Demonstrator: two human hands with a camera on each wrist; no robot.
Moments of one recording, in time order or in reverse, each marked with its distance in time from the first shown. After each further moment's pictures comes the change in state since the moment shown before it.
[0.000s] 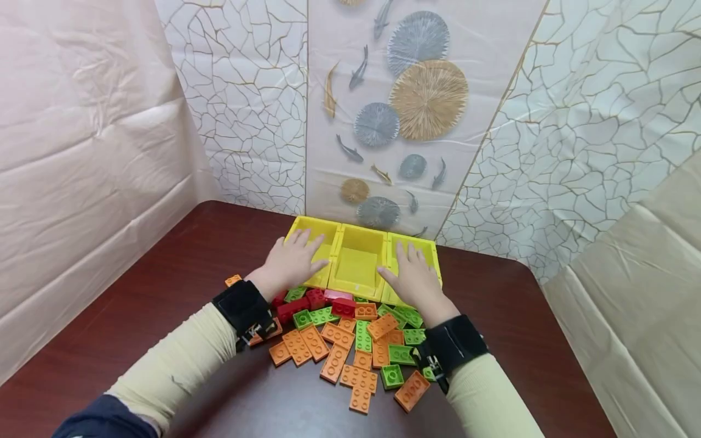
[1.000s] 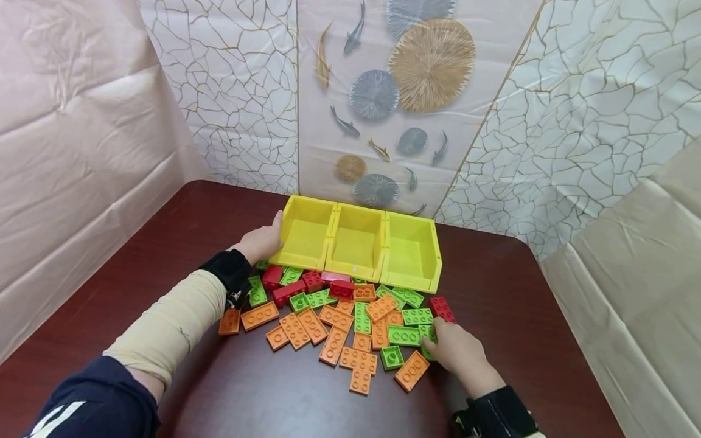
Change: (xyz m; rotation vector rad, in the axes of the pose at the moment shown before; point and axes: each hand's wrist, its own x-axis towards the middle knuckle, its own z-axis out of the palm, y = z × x) left_hand 0.047 -0.076 0.058 -0.330 -0.175 -0.235; right_hand -0.078 0.075 0.075 -0.067 -0.206 0.216
